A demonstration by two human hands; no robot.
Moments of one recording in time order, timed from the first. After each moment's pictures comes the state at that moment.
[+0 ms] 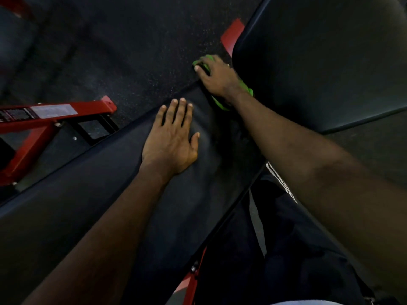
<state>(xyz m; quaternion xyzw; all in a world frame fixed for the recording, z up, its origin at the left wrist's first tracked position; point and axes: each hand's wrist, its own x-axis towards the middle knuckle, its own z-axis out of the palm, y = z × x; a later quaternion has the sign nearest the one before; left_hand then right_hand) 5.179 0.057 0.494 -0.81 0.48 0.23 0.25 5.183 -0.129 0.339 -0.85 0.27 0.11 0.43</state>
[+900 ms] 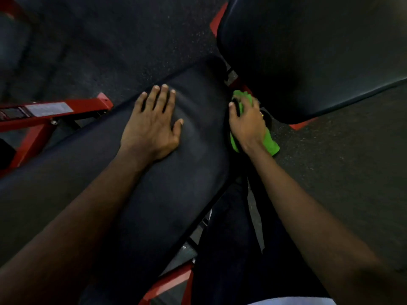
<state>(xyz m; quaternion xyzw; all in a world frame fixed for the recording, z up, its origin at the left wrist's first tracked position) 5.178 0.061 0.491 -0.81 0.49 0.22 0.25 5.012 -0.075 0.356 -0.74 0.52 0.08 0.42</state>
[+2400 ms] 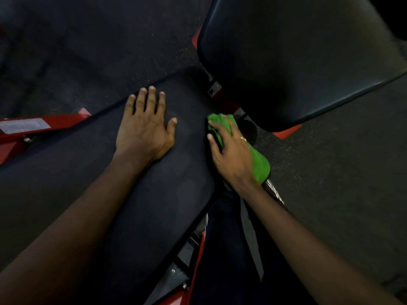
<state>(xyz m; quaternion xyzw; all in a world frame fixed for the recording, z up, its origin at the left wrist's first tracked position) 5.170 0.037 0.455 -0.83 0.47 0.18 0.24 4.973 -0.042 0.379 -0.80 0.41 -0.01 0.44</state>
